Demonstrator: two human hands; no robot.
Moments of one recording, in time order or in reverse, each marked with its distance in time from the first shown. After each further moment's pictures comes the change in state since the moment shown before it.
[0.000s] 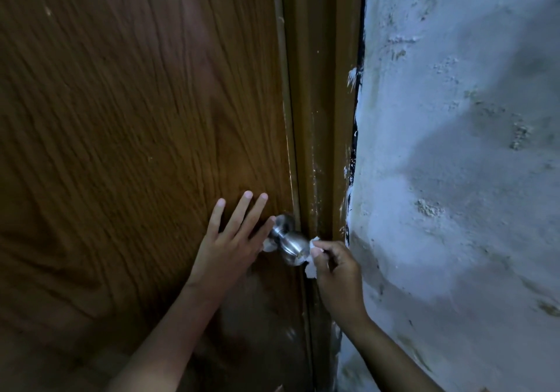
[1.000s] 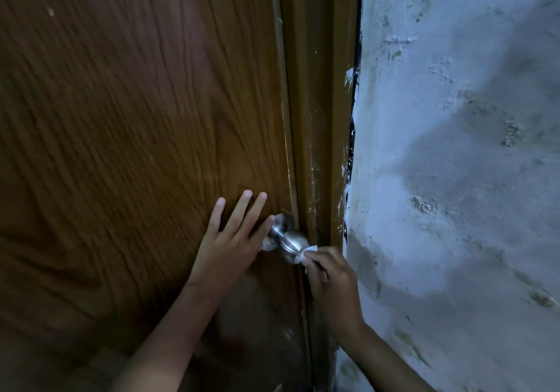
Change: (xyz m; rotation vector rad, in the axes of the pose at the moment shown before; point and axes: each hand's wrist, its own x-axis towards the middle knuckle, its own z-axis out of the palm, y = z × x) left_hand 0.001 0.000 -0.002 -0.037 0.000 -0.007; right_hand -0.014 0.005 0.001 -0.278 0.013 -0.292
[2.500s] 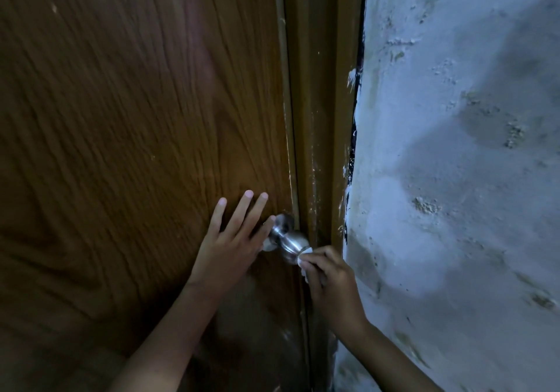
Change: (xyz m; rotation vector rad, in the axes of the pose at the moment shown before) left_hand 0.000 0.000 0.001 -0.008 0.037 0.001; right_hand 0.002 -0.004 -0.003 0.005 -0.100 -0.010
